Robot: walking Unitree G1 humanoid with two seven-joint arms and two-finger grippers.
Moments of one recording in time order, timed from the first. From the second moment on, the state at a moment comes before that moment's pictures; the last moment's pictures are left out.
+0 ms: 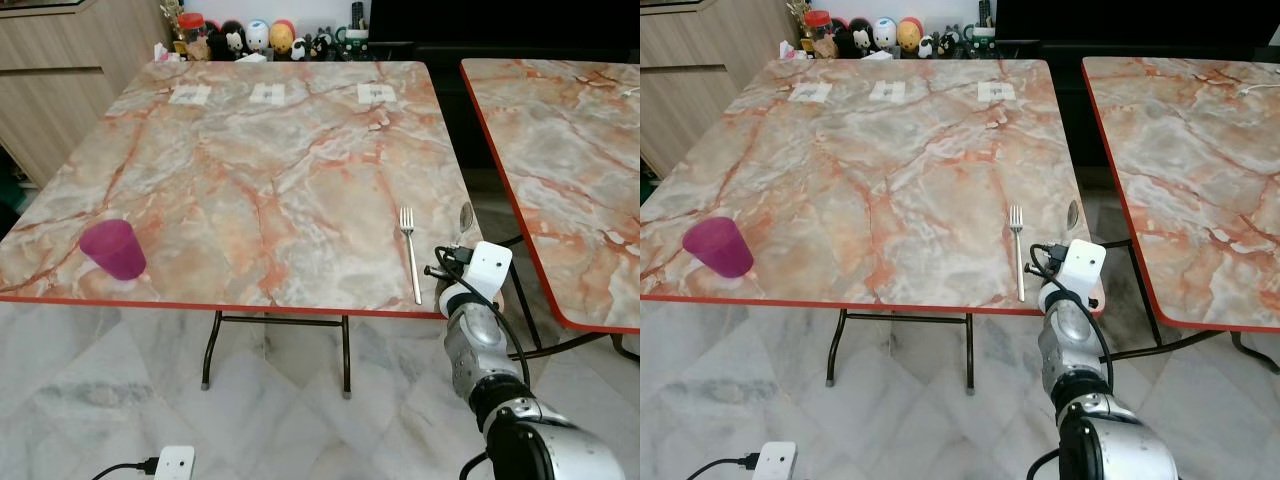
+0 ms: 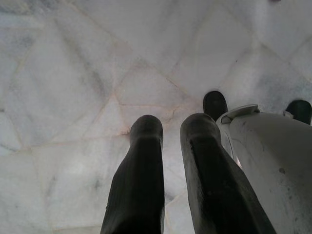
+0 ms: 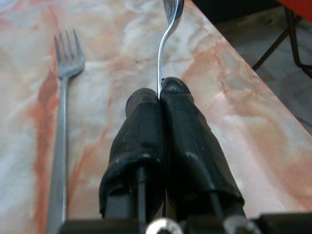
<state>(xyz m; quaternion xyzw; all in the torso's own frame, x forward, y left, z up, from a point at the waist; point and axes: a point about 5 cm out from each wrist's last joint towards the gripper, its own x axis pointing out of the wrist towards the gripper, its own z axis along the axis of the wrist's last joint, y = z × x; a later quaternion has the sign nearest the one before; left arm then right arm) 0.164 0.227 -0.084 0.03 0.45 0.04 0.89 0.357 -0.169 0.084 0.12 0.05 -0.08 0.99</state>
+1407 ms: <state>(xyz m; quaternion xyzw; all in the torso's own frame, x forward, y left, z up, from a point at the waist) 0.165 0.228 -0.083 0.04 0.45 0.05 0.89 0.314 -0.162 0.110 0.07 -0.09 -0.06 0.99</state>
